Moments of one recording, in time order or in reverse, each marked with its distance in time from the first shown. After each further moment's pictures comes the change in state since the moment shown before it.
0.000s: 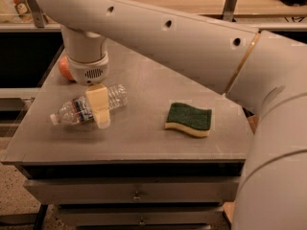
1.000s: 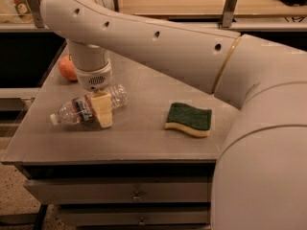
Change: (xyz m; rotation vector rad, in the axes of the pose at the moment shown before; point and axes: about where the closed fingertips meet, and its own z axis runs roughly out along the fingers) arm 0.022 -0.008 0.035 -0.035 0.078 0.090
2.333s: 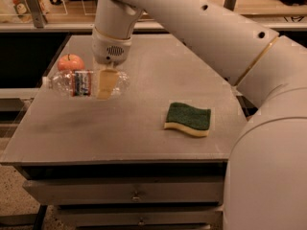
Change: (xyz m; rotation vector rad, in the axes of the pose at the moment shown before) arm 0.006 0.001 -0.064 -0.064 -0.321 0.047
